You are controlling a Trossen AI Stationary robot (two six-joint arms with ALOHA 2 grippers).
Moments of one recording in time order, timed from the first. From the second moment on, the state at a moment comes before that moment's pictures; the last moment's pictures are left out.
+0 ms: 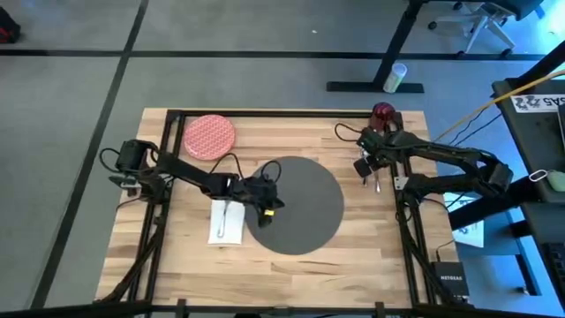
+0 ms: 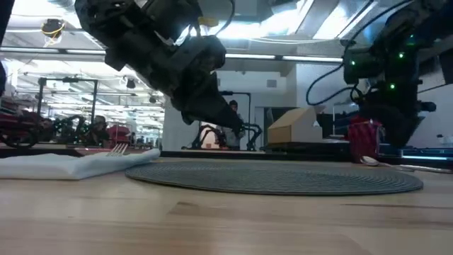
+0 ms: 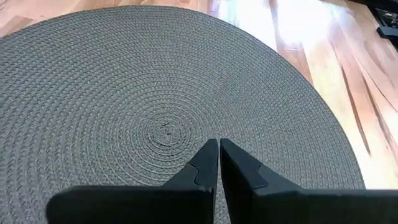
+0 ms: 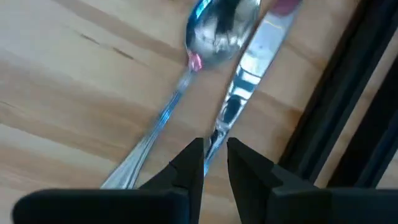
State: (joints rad) left arm -0.09 1.74 0.80 0.36 -0.06 -0.25; right arm -0.63 1.13 0.57 -0.94 0.21 0.50
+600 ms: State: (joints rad) left arm -0.09 1.74 0.80 0.36 -0.05 -0.25; right arm -0.63 1.13 0.44 -0.77 0.17 0.54
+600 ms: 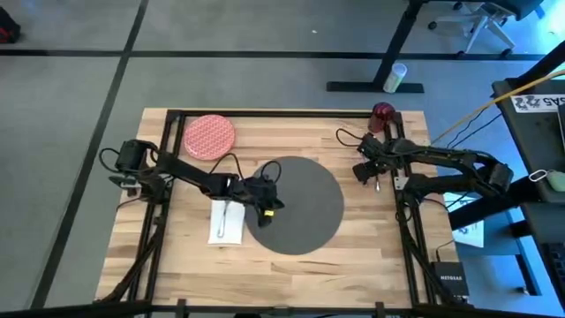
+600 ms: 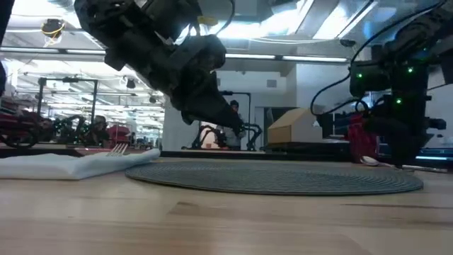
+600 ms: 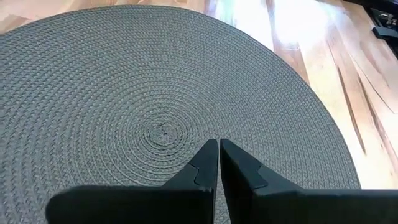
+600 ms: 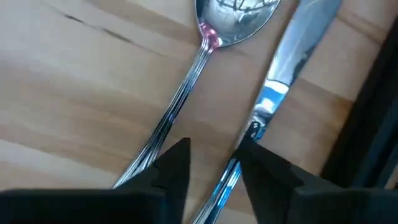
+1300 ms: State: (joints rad) left arm -0.09 1.74 0.80 0.36 -0.05 -0.25; right arm -0.63 1.13 0.48 -0.79 0.14 0.54
